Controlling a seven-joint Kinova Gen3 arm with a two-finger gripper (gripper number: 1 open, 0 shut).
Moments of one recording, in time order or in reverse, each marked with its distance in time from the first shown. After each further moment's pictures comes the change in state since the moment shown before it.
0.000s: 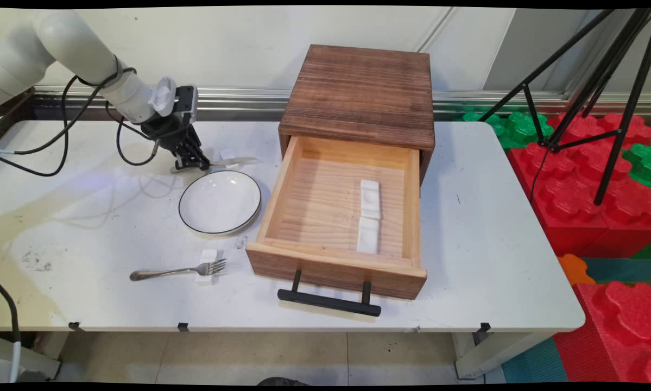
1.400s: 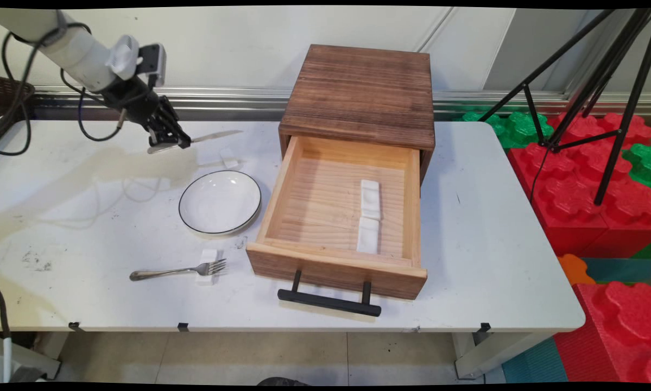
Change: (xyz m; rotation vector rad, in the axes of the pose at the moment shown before) arm 0.005 0.018 -0.105 0.034 0.049 -0.051
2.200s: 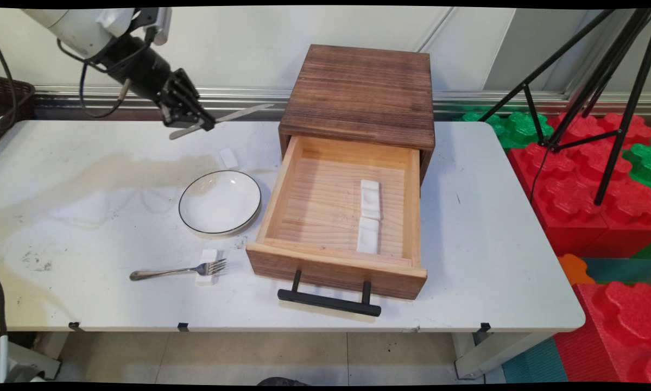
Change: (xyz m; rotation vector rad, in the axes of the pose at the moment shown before) arm 0.074 0.038 -0.067 -0.045 0.160 0.029
